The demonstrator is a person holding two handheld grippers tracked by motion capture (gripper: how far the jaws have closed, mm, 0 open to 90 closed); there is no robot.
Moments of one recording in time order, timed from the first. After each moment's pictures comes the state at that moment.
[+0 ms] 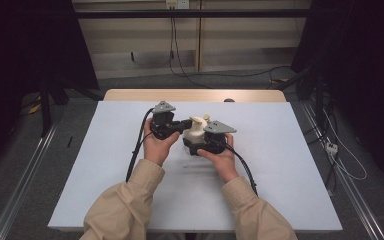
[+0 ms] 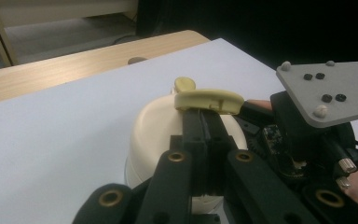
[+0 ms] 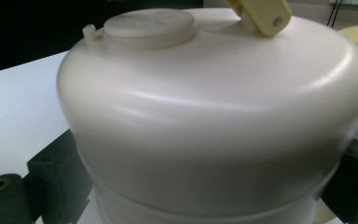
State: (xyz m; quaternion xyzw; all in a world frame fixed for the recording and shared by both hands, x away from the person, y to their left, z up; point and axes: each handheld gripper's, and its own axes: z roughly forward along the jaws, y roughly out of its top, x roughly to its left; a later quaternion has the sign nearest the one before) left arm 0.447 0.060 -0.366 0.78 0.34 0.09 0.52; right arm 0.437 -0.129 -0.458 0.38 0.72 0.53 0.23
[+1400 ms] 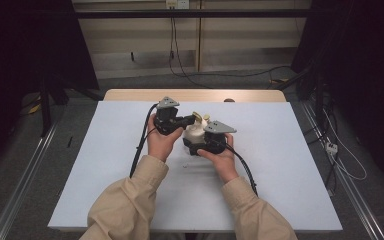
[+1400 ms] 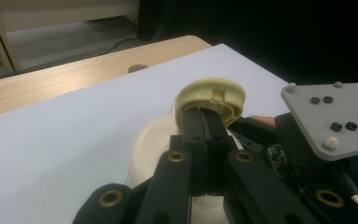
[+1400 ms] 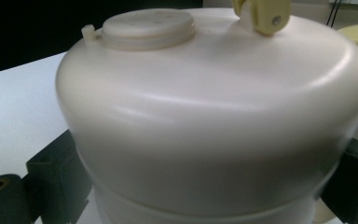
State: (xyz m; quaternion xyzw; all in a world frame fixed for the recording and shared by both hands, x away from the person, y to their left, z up) left arm 0.457 0.049 -0.361 0.78 0.33 0.09 0.52; right arm 0.437 -0.128 -0.458 0.38 0.72 0.53 0.23
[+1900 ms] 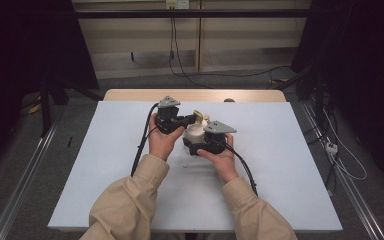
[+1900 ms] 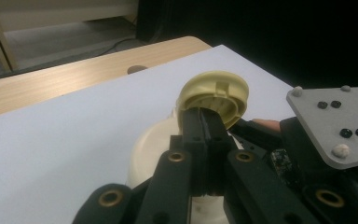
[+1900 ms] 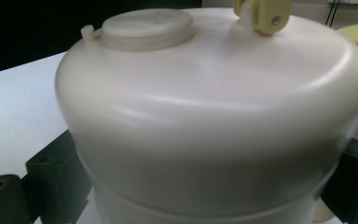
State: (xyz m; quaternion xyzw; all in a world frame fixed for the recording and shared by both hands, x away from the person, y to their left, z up) left arm 0.461 0.047 -0.363 0.78 0.33 0.09 0.52; right arm 0.437 -0.128 -0.458 0.38 0.72 0.53 0.23
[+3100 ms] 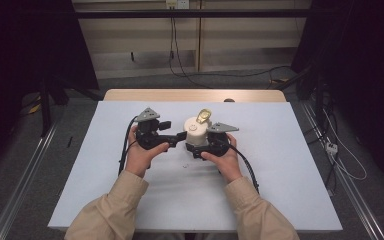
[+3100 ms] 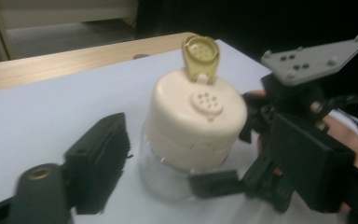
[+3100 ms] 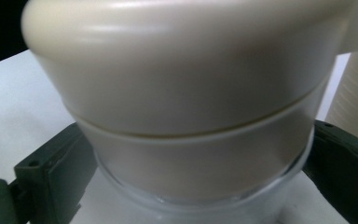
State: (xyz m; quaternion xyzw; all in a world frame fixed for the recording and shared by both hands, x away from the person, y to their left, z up) left arm 0.426 0.105 -0.376 0.77 0.34 0.09 0.54; right arm 0.433 -0.139 -0.462 0.42 0.74 0.50 0.17
